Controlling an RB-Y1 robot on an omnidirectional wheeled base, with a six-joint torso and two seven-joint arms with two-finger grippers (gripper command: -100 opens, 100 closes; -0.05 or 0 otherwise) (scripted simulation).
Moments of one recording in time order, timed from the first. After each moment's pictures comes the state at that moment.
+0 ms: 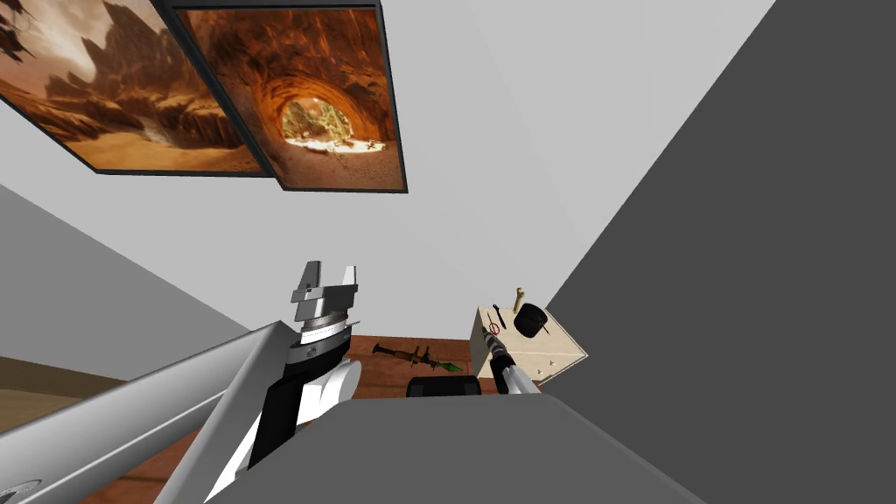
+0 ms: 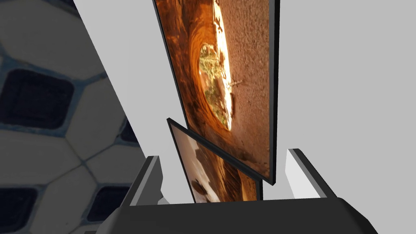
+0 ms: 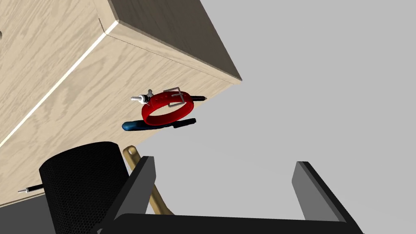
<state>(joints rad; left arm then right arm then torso) 0.53 0.00 0.06 -2.33 0.10 -0.57 0.08 0.30 -0.22 0.30 -1.44 0.92 0.36 -0.28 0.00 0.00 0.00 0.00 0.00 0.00</state>
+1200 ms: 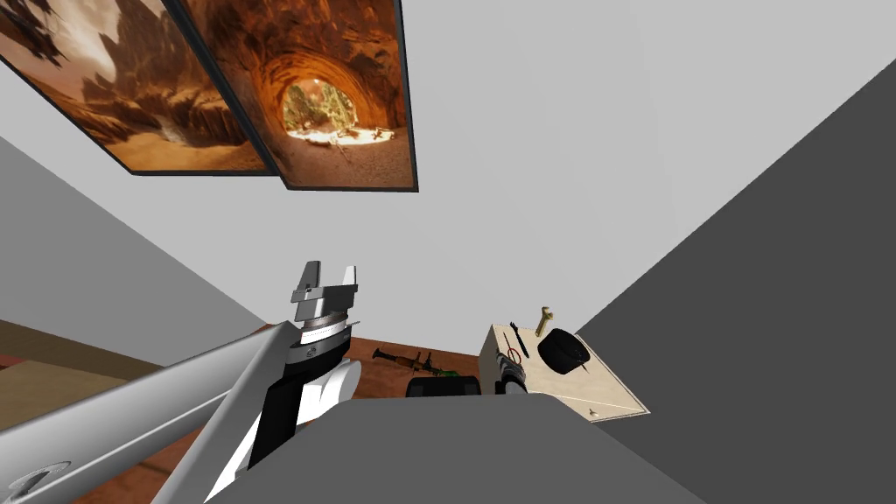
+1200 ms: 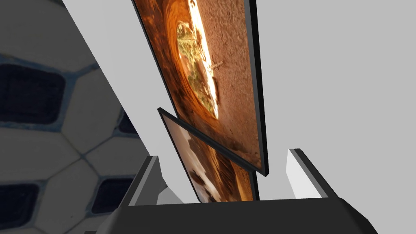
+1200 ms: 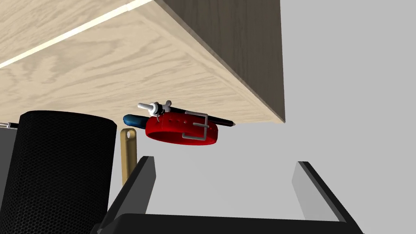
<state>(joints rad) 0.53 0.00 0.06 -2.33 0.10 -0.57 0.08 0.26 -0.23 0.37 -1.16 1.19 0.63 -0.35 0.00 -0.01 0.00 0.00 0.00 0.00</state>
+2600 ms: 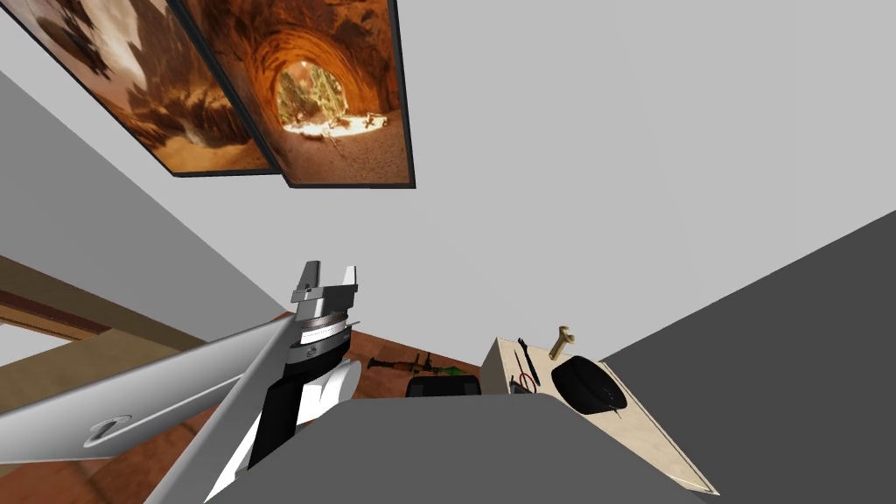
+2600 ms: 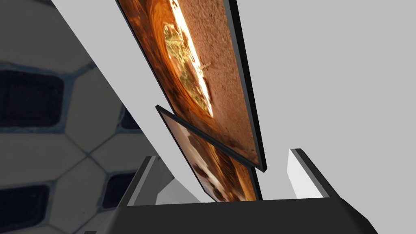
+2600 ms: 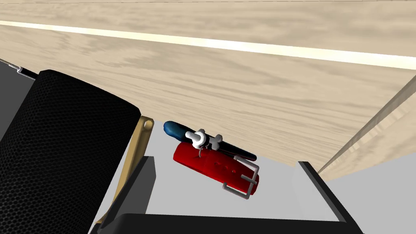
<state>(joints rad) 0.53 0.00 0.06 -2.33 0.10 -0.57 0.08 0.26 -0.21 0.44 -0.87 1.41 0.82 -0.46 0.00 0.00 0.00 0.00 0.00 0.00</state>
